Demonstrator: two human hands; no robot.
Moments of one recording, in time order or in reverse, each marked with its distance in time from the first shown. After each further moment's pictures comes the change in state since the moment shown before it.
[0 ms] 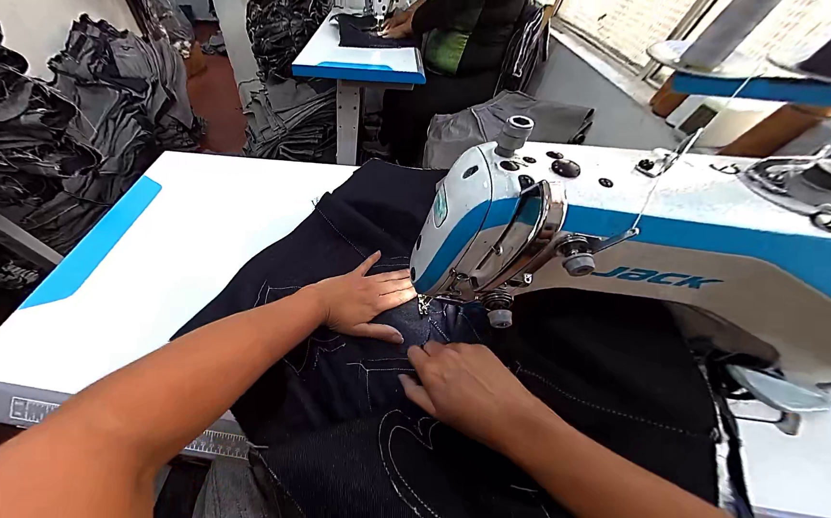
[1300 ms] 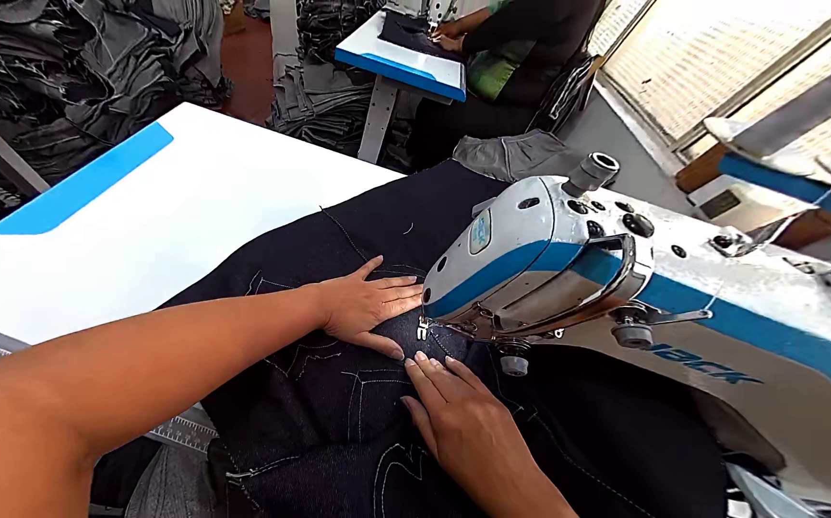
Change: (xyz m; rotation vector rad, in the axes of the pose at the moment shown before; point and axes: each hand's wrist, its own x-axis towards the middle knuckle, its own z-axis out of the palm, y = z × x) left_hand 0.001 0.007 0.003 -0.025 0.019 -0.187; right_hand -0.015 0.018 0.040 -0.083 0.371 -0.052
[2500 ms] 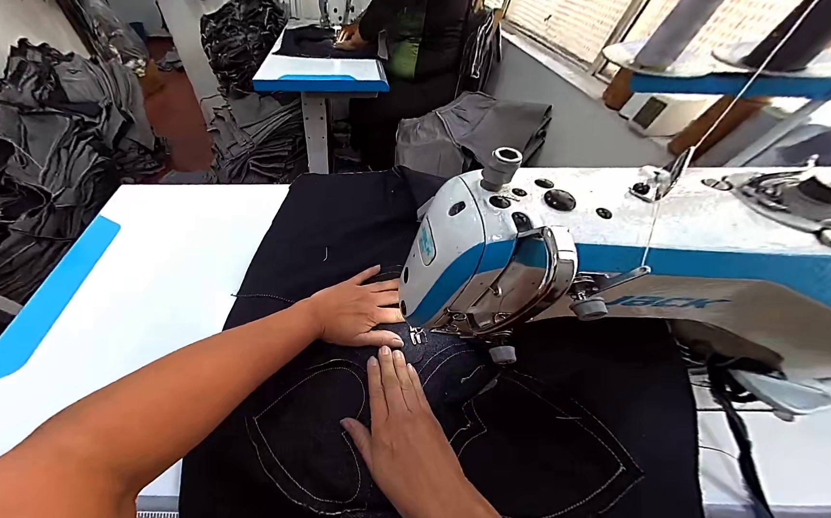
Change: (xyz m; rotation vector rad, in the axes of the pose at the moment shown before) left_hand 0.026 -0.039 -0.002 0.000 0.019 0.328; right_hand 0.037 -0.095 0.025 0.134 -0.061 0.435
